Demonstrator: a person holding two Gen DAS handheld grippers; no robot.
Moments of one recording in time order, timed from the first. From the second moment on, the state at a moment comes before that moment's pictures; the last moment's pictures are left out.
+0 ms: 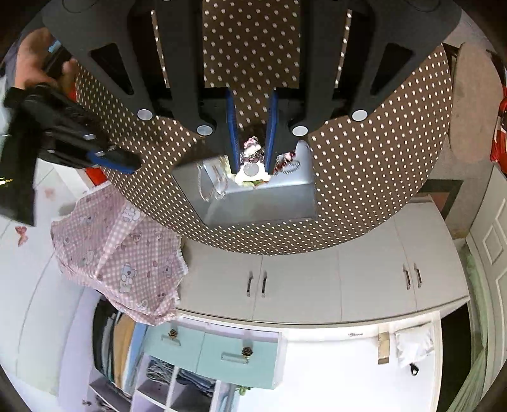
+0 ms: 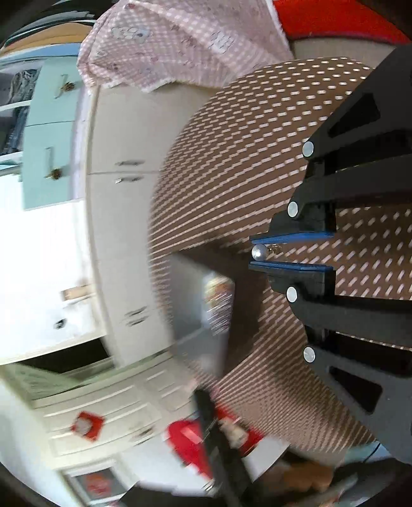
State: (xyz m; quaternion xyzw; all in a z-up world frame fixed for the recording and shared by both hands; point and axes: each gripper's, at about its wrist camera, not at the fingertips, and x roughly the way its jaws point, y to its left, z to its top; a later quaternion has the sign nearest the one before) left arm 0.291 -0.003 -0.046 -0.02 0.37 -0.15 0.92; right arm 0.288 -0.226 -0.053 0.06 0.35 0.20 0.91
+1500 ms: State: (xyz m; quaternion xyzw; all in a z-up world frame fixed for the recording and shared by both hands) left arm 0.333 0.007 -0.052 -0.05 0.40 -0.13 0.91; right arm 0.337 -0.201 -0.050 0.14 0.35 0.24 0.89
